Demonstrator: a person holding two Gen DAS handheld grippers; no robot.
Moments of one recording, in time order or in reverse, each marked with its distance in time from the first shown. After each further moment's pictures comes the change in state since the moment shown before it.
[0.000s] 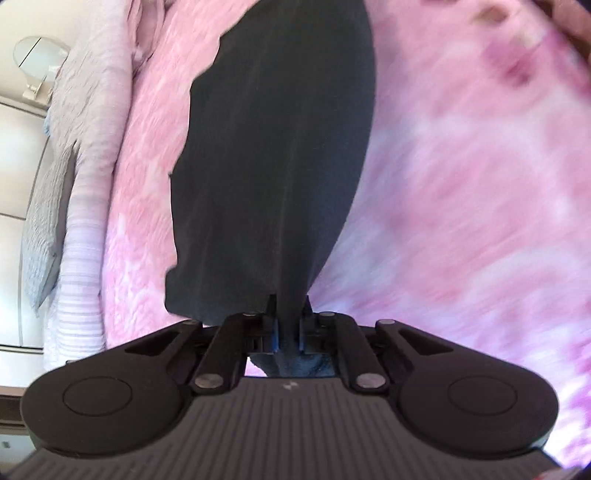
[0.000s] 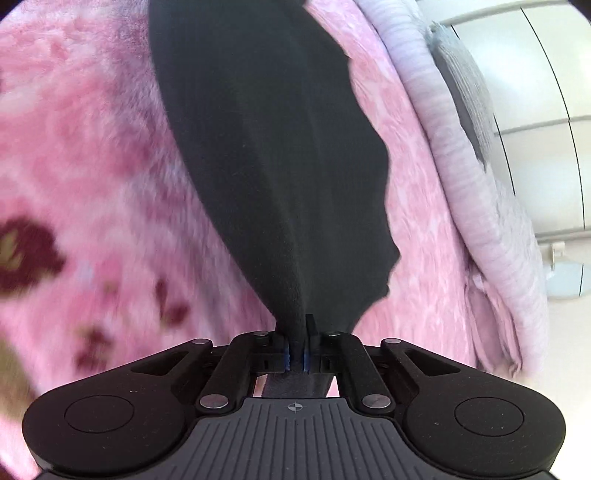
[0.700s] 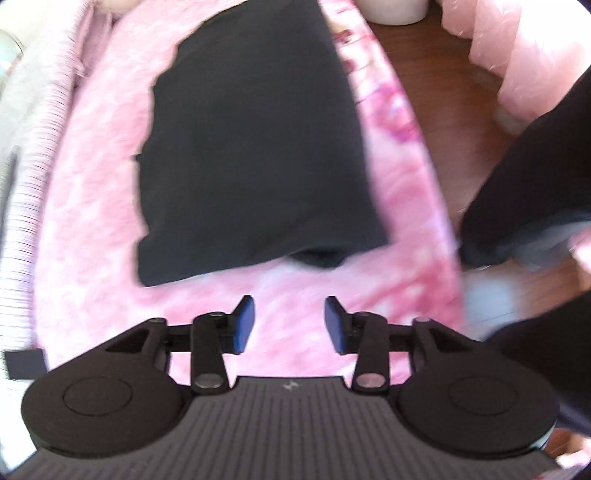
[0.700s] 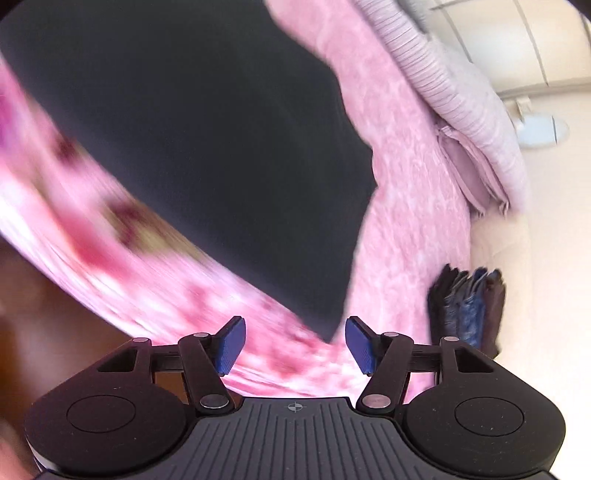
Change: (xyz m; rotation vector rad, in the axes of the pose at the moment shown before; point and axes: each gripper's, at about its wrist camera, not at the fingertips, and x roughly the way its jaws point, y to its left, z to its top) left arm -0.087 -0.039 -0.030 -0.011 -0.049 -0.212; right arm -0.139 0.092 -0.025 0.391 0.277 -0.025
